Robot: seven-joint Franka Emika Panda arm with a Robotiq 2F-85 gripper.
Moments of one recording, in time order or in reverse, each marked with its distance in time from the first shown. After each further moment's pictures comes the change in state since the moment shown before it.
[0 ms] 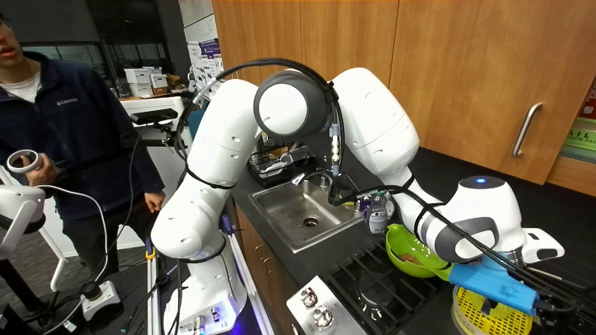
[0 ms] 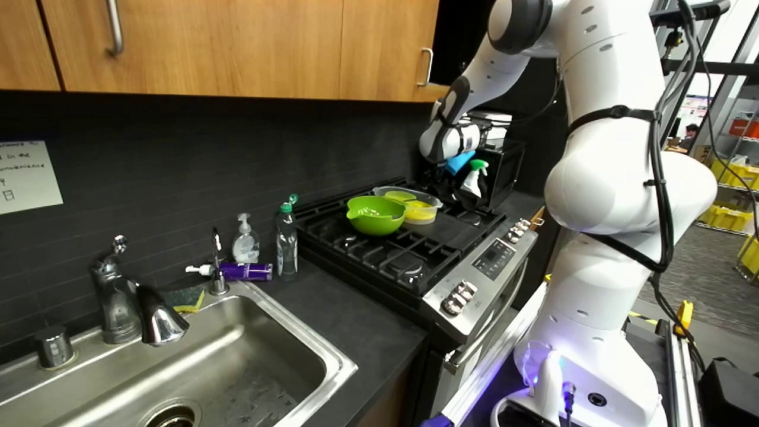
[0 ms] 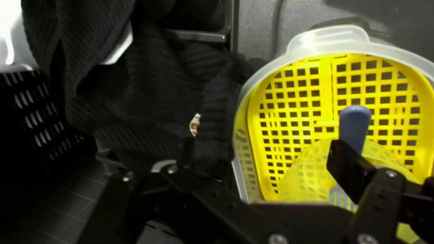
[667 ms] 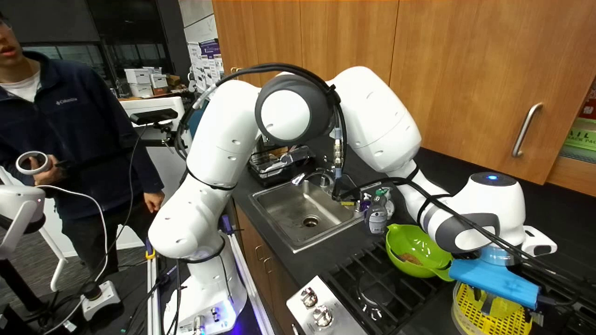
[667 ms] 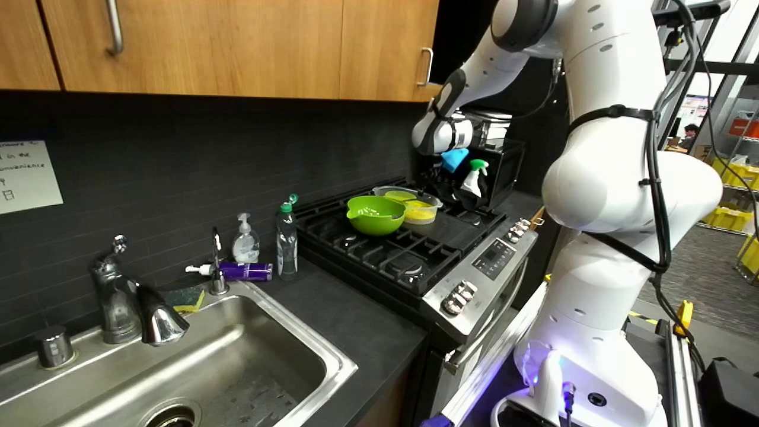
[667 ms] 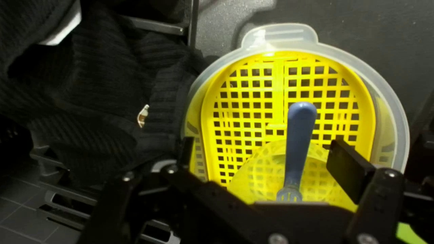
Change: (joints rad) arm -0.064 0.000 0.111 0.038 0.092 -0.155 -0.200
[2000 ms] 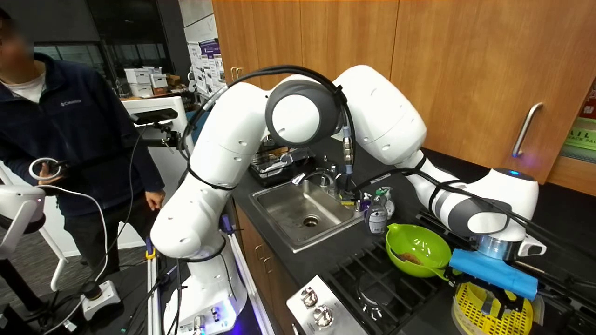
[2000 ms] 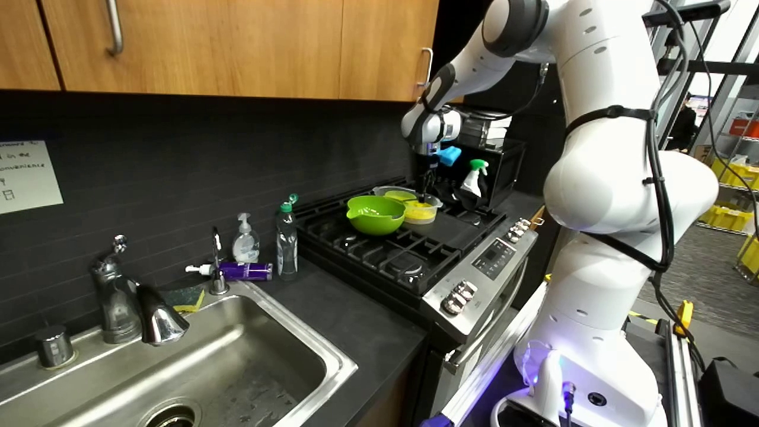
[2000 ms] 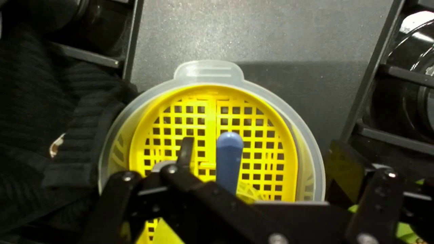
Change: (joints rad) arm 0.049 0.040 -0.006 0.128 0.040 -0.385 -0.112
